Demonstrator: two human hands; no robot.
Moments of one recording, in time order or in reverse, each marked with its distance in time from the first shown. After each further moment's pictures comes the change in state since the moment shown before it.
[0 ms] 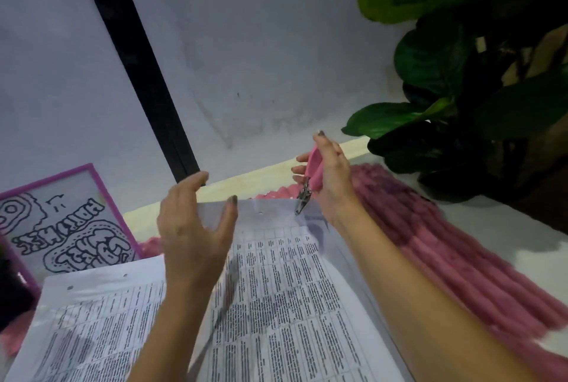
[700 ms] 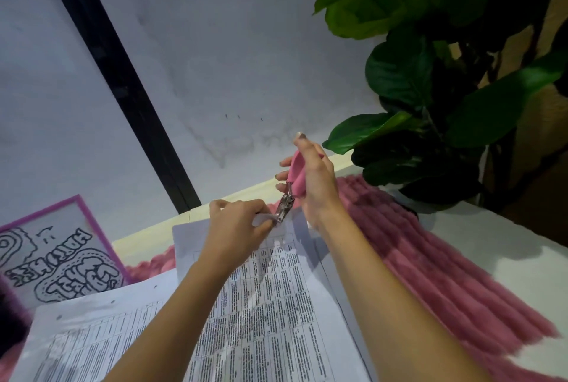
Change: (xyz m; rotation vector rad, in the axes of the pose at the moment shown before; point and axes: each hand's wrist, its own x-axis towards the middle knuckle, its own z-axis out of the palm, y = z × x) left_hand 0.032 0.037 0.063 0.314 -0.538 0.149; right_hand -0.005 -0.030 -0.006 0.070 -0.052 -0.011
